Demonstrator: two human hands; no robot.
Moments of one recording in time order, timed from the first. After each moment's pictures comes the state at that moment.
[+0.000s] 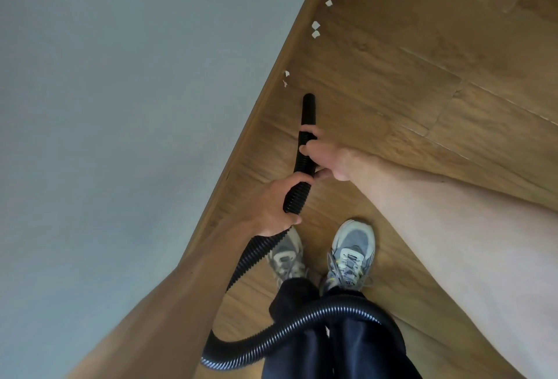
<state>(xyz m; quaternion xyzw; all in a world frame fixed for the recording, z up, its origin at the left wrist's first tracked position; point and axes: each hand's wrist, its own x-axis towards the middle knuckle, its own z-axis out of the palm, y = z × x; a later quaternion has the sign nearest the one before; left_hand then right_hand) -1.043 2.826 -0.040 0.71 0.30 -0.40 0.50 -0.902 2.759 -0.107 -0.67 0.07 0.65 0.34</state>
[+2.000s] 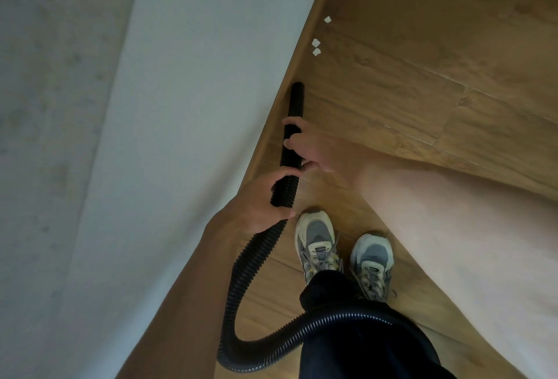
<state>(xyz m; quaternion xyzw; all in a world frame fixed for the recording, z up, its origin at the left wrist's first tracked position) -1.023 2.913 -0.045 0.68 0.32 -0.38 0.55 -0.880 2.843 -0.112 -0.68 0.04 0.65 0.34</state>
